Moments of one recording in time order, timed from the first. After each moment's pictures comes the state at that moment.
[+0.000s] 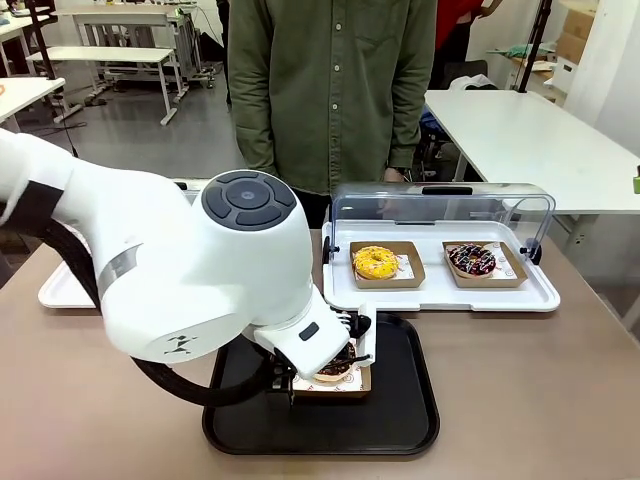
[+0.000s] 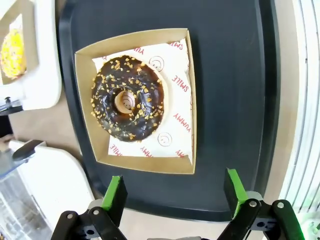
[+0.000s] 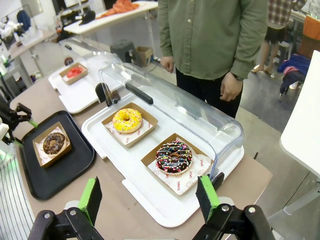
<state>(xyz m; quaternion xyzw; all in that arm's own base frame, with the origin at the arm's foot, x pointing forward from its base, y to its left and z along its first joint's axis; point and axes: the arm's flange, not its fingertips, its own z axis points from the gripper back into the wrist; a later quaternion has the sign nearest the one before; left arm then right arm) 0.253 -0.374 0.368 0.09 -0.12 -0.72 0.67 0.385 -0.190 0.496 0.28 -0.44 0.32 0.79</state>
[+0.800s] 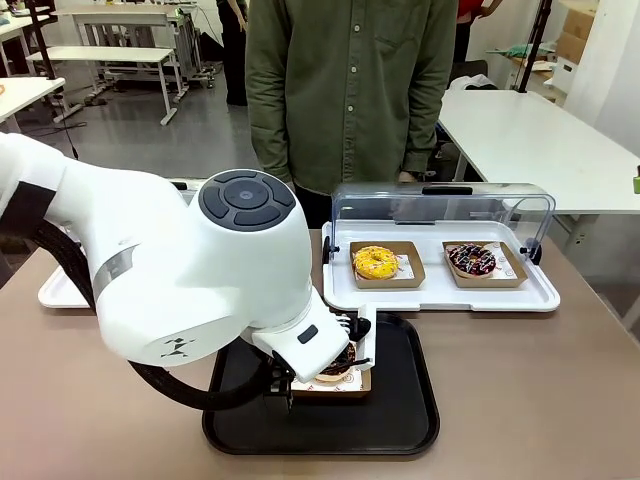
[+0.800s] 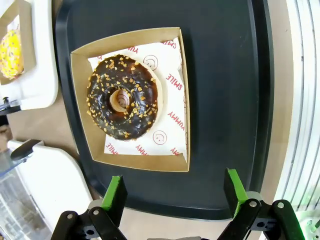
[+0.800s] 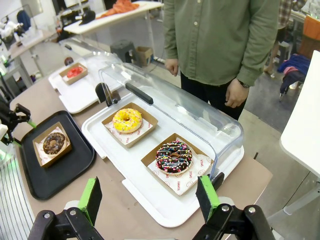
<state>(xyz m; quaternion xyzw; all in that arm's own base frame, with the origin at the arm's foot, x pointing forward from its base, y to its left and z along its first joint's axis) 0.251 -0.374 0.368 0.09 -0.12 -0.72 0.67 0.385 -0.190 0.496 0.28 -0.44 0.32 0.79</state>
